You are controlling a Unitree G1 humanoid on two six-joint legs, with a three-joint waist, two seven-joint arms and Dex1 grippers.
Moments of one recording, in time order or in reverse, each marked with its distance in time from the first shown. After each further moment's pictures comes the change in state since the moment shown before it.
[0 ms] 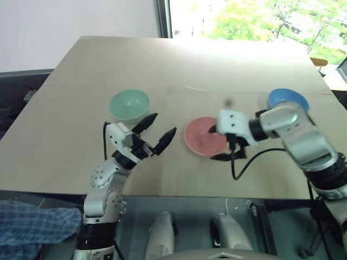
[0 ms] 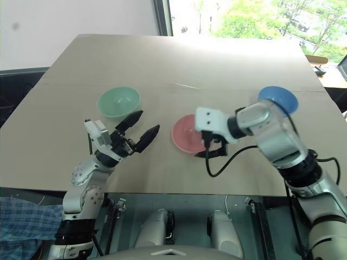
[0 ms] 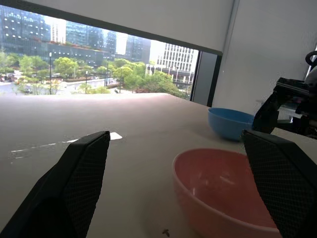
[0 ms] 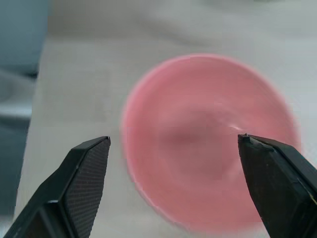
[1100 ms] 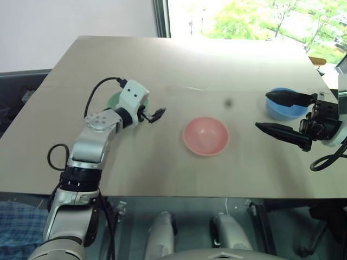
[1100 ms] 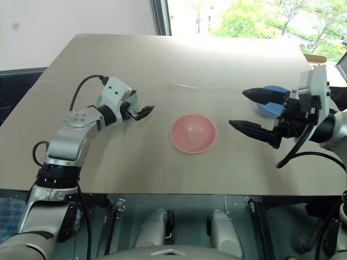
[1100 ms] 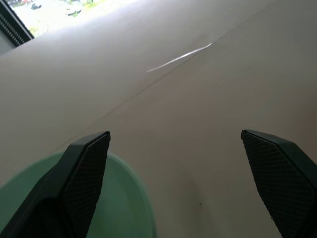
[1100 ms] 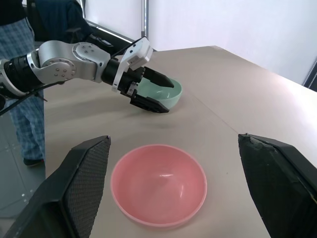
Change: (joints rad) left arm -0.453 0.306 -0.159 0.171 0.425 0.540 0.201; right arm 0.355 -0.101 -0.699 -0.187 0.702 -0.013 -0.266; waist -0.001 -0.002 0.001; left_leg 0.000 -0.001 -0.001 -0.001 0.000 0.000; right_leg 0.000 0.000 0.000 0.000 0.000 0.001
